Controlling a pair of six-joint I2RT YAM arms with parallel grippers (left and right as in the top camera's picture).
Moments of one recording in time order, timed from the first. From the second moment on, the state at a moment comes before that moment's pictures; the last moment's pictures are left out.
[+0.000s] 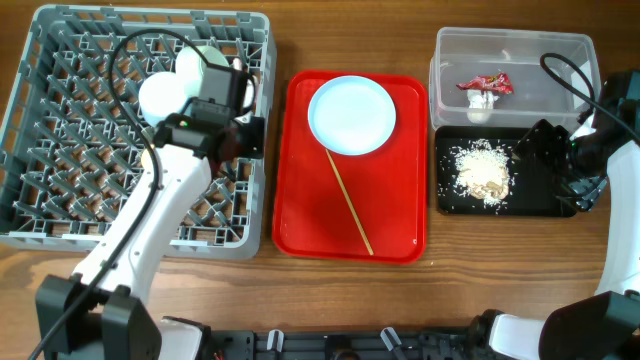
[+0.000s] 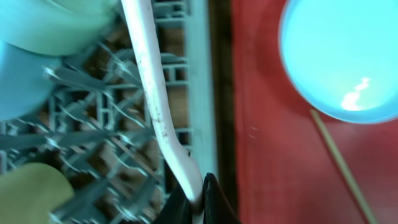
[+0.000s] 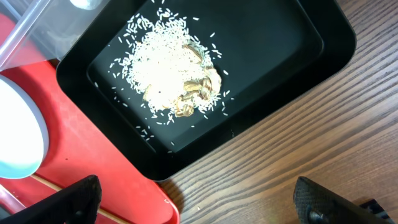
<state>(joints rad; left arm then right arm) -0.27 1.55 1.21 -0.74 -0.05 -0.13 -0.36 1.50 1.37 -1.30 -0.10 0.38</state>
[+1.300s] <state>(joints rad) -0.68 1.77 1.27 -0.74 0.08 -0.79 -0.36 1.50 1.37 -1.30 -0.10 0.38</state>
